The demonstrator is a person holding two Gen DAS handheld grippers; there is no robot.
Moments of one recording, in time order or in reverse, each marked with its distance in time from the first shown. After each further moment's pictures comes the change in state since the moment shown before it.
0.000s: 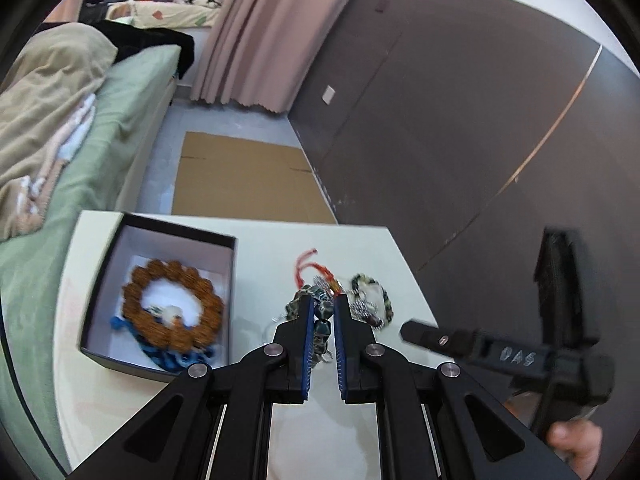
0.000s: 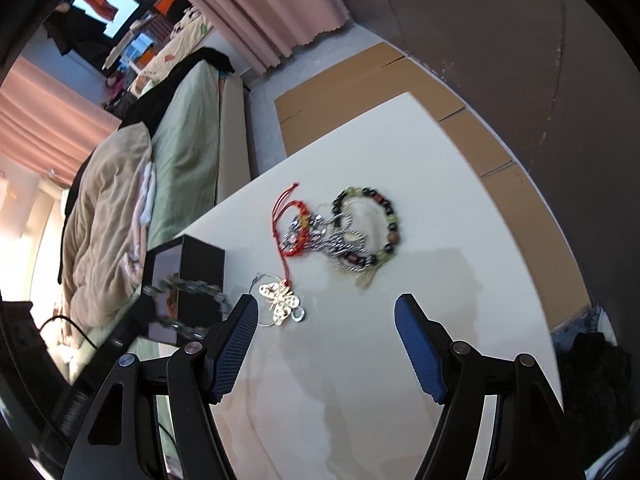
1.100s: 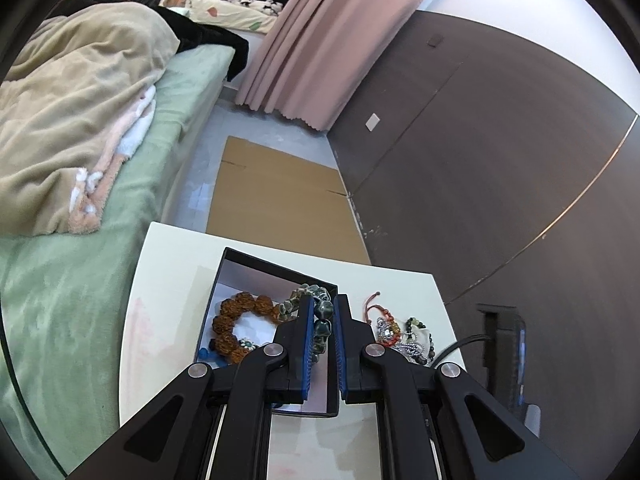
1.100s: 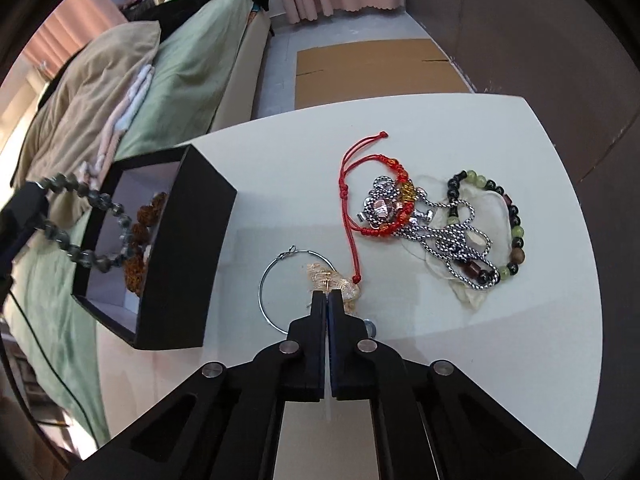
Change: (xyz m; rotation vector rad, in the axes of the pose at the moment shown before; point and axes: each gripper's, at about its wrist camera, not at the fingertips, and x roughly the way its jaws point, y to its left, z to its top) left arm -0.022 0.070 0.025 -0.139 -0.052 0.050; right arm 0.076 0.068 -0.013 -0.274 0.104 -0.170
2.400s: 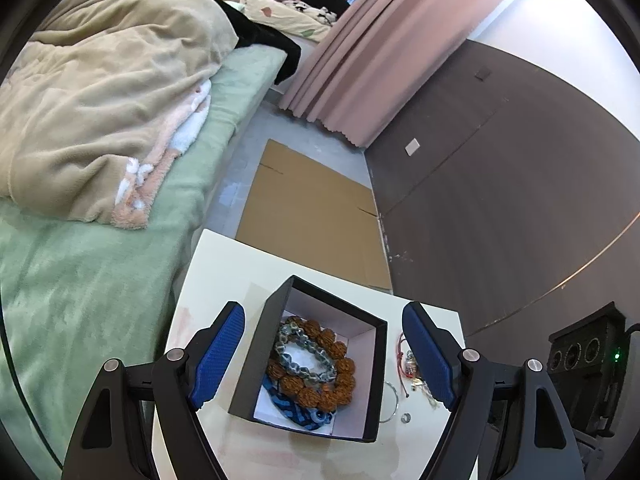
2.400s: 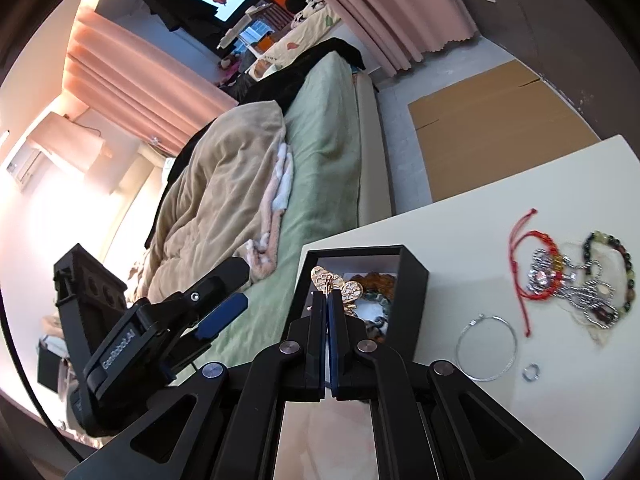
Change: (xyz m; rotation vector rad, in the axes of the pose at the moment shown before) left arm -0.007 0.040 0.019 -0.156 -0.047 0.080; right arm -0.044 0.048 0.025 0.071 -0.205 0.529
